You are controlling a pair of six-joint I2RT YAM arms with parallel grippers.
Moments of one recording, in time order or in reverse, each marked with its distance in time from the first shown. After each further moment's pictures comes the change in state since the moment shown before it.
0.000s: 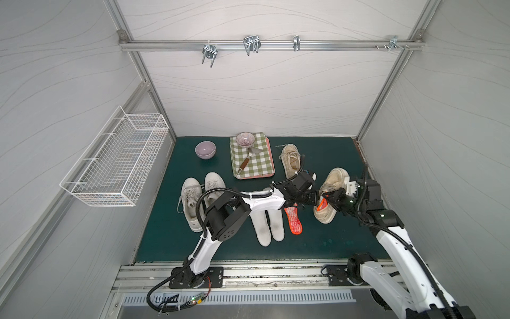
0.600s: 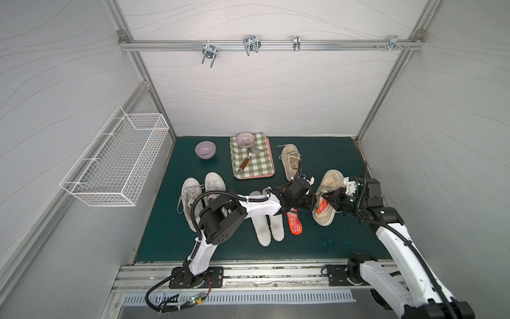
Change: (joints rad) left arm -0.028 -0.103 -0.209 0.125 -0.057 0.059; right arm -0.036 0.064 0.000 -0.032 -0.053 -0.017
